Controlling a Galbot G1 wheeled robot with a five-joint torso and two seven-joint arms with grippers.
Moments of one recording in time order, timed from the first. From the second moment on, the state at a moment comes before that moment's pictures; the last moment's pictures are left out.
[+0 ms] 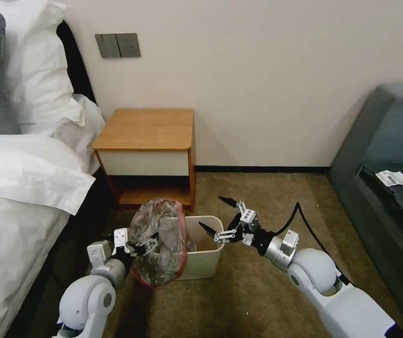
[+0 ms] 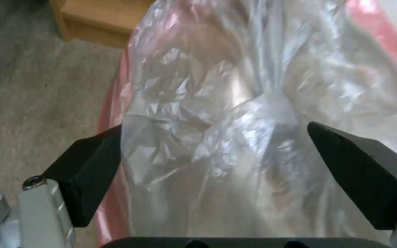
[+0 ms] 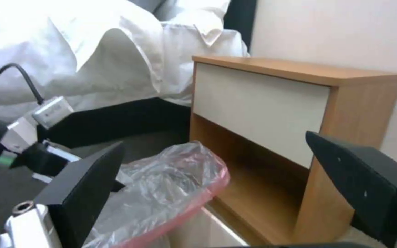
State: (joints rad) left arm 1.47 -1.41 -0.60 -2.05 -0.51 0.69 -0.11; right arm -1.19 1.04 0.17 1.87 0.35 0.09 -0.48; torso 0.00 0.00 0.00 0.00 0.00
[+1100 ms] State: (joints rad) left arm 1.42 -1.42 -0.57 -1.95 -0.51 0.71 -0.09; right arm -1.27 1.04 0.23 1.91 0.35 0.11 -0.50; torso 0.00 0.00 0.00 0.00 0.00
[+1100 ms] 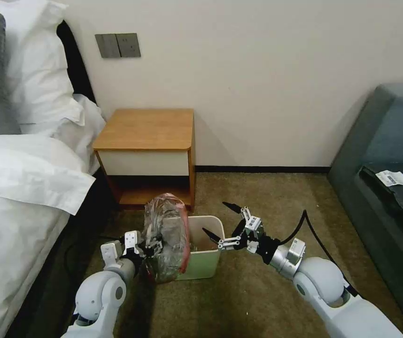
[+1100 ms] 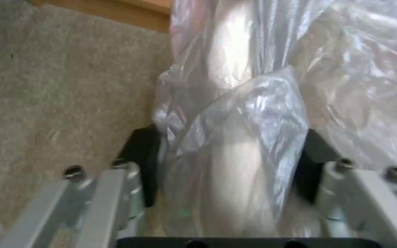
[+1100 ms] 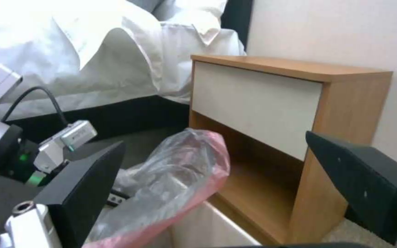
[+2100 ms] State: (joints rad) left arm 1.52 -1.45 -0.57 -2.07 -0.44 0.52 -0.19; right arm -1.21 1.09 0.10 1.97 0.53 0.06 -0.28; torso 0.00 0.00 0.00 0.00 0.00
